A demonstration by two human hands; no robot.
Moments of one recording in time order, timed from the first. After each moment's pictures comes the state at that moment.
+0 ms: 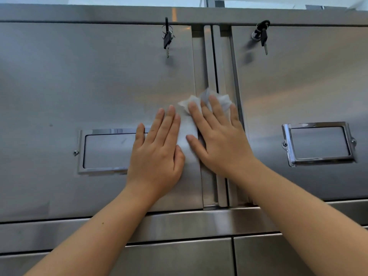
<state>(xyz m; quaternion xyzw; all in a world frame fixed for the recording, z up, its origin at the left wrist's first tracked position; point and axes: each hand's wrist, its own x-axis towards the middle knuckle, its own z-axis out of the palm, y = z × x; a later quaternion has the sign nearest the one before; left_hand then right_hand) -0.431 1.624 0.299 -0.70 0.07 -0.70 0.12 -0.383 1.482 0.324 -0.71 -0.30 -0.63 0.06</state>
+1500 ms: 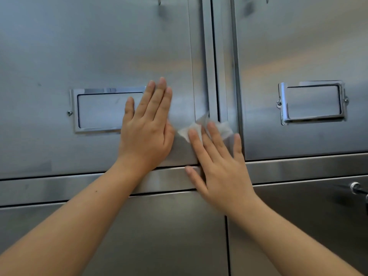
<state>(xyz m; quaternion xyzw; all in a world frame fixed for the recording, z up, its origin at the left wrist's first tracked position) -0.436 1.634 0.273 -0.72 0.09 -0.67 0.11 -0.393 1.481 0.200 -0.72 -0.28 -0.63 0.06</state>
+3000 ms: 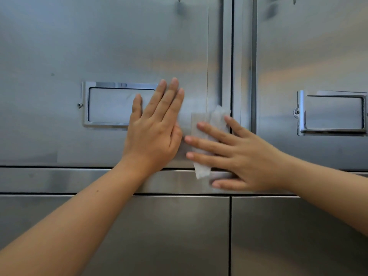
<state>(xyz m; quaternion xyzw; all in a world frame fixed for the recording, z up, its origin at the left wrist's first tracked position) -0.439 1.635 0.270 -0.73 0.07 -0.67 0.12 -0.364 1.433 0.272 -0.57 -0.52 -0.57 -0.26</state>
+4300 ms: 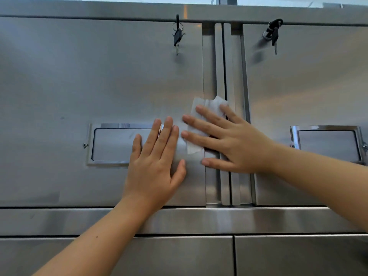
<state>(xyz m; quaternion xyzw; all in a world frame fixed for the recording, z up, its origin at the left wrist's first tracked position) -0.434 1.639 0.270 -0.72 0.05 -0.68 0.11 -0.364 1.446 0.347 -0.60 -0.45 -0.61 -0.24</state>
